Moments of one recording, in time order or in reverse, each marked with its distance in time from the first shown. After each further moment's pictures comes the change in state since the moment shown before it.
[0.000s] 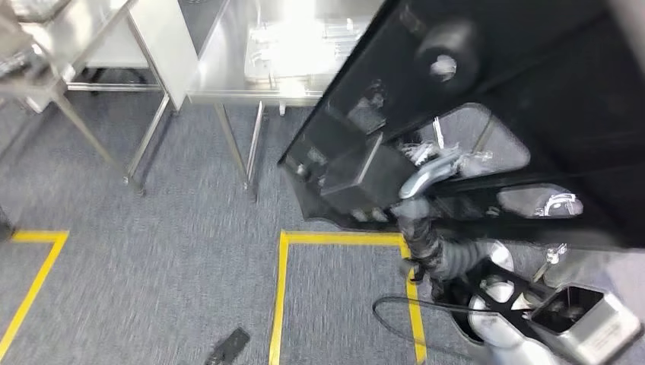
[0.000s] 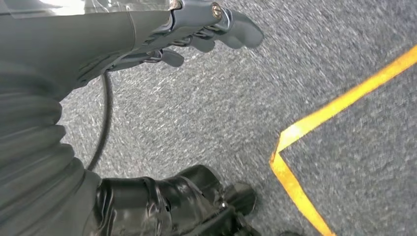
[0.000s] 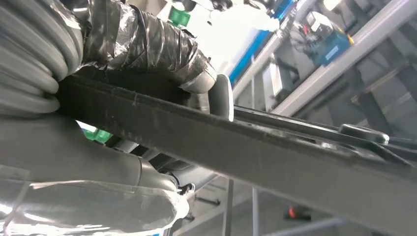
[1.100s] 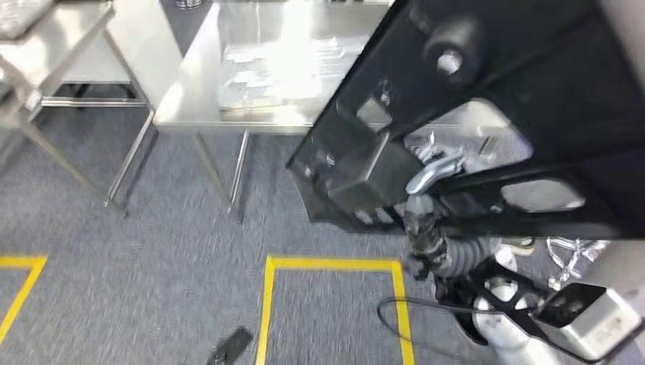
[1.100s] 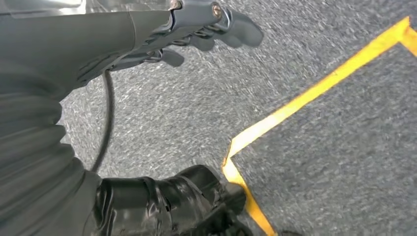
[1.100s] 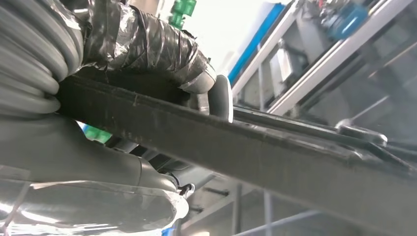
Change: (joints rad) left arm -0.003 -0.001 0.000 0.000 0.000 0.000 0.002; right arm 0.007 -0.001 -0.007 0.003 -0.002 -0.002 0.002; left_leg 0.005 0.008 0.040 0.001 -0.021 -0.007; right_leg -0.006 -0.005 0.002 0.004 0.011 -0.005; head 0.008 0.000
